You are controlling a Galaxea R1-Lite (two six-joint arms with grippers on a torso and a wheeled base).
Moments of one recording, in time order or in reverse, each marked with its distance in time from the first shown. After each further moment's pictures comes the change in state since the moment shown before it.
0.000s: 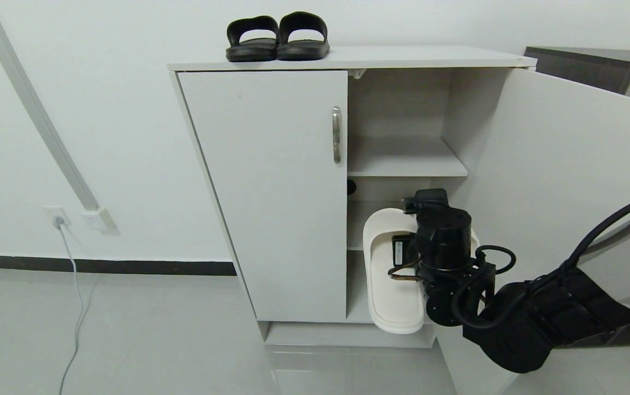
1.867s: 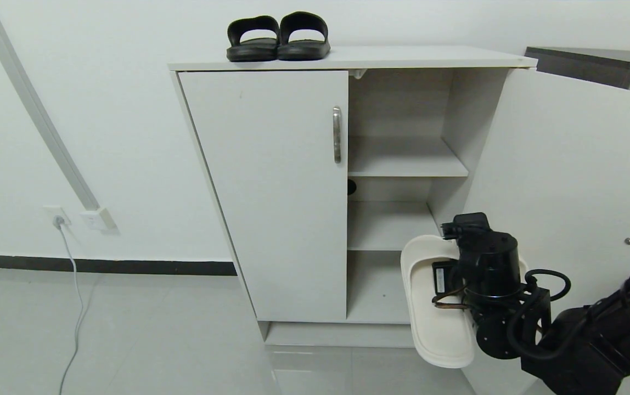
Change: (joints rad) left arm -0.001 0.000 0.000 0.000 0.000 -0.002; right arm -0.078 -0.119 0.269 -0.005 -0.023 0.002
